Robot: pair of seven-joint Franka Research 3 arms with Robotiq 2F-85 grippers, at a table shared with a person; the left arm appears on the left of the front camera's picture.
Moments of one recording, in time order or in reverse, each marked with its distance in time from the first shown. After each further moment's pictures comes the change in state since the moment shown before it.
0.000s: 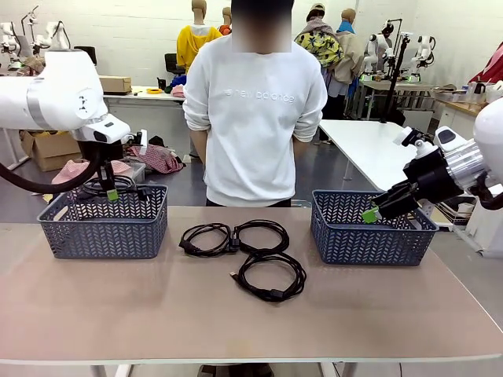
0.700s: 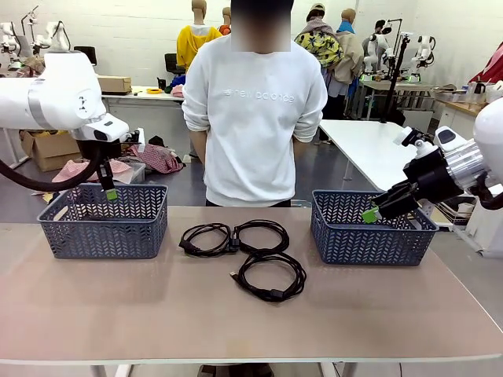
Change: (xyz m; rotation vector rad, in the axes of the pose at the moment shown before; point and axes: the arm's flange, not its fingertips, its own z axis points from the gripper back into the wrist) left arm -0.003 0.014 -0.003 0.005 -0.001 0.054; right arm 0.000 0.000 0.000 0.000 0.000 0.000
